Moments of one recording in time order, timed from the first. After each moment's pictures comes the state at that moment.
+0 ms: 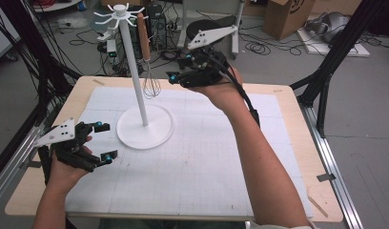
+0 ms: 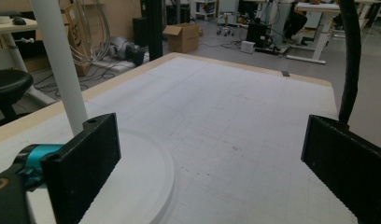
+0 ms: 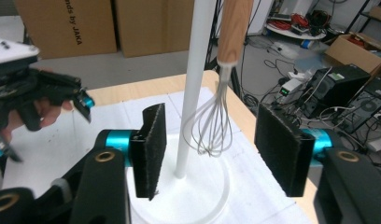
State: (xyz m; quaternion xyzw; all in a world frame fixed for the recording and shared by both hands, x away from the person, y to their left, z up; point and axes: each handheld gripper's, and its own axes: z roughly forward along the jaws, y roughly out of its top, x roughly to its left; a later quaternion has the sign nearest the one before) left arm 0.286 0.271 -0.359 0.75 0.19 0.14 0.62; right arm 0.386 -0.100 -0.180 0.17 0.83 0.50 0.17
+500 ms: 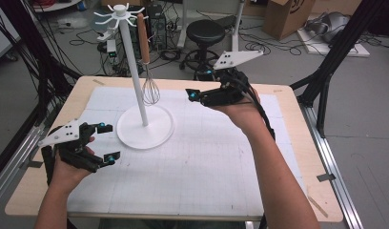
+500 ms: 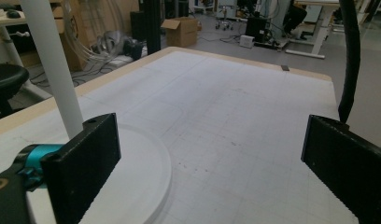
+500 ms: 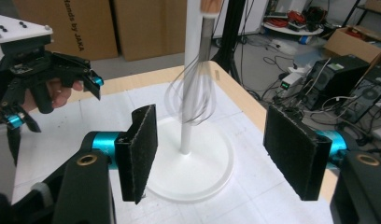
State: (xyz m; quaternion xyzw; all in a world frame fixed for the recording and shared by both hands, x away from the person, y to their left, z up) left arm 0.287 0.265 -0.362 0.75 0.19 0.13 0.61; right arm 0.366 -0.147 -0.213 0.18 0.82 0.52 0.16
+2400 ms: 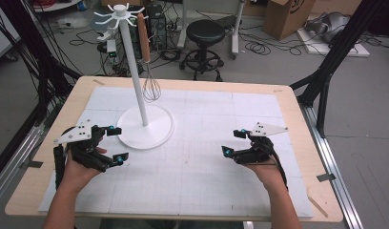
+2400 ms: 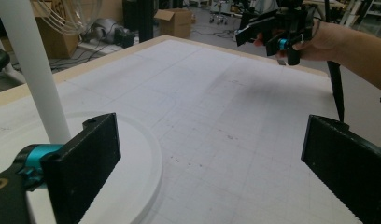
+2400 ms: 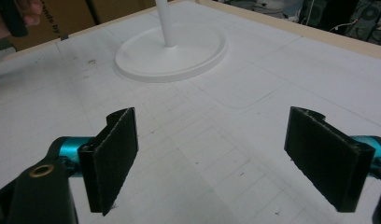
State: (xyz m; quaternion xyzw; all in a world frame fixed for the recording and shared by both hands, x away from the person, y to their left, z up) left arm 0.298 0.251 -0.381 0.76 0.20 0.10 0.61; right arm 0.322 -0.253 -0.393 0.29 0.79 0.53 0.12
